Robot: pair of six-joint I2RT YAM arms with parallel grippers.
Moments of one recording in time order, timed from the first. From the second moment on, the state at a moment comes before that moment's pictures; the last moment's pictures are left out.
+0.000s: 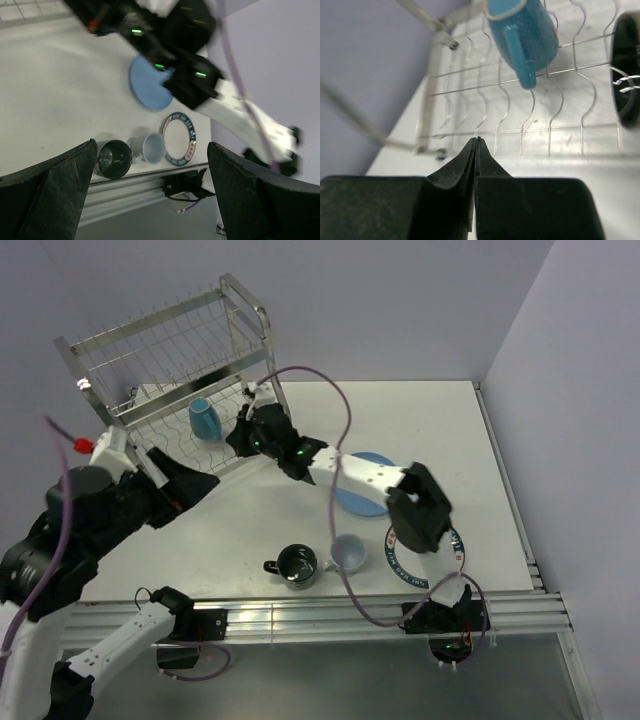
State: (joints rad) left arm -0.49 0.69 1.46 -1.12 -0.04 -0.91; right arm 0.90 2.20 1.80 0.10 0.05 0.56
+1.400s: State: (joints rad) left arm -0.87 1.50 1.10 -0.92 0.10 -0.59; right arm 0.50 0.73 1.08 -0.64 0.16 0.52
